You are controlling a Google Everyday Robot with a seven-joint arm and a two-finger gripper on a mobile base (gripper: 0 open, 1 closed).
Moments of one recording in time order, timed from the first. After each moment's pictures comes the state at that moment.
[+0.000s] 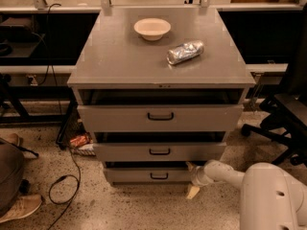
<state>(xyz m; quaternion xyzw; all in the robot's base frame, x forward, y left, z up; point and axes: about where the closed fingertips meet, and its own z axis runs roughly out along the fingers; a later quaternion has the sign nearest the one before) 0.621 -0.186 0.177 -0.67 0.70 0.05 0.26</state>
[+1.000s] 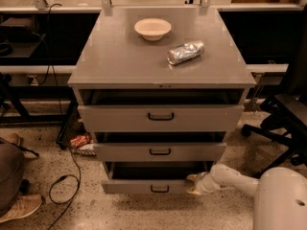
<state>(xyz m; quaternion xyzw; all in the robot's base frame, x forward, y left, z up) 0.569 -0.198 0.187 -0.66 0.70 0.09 0.23</state>
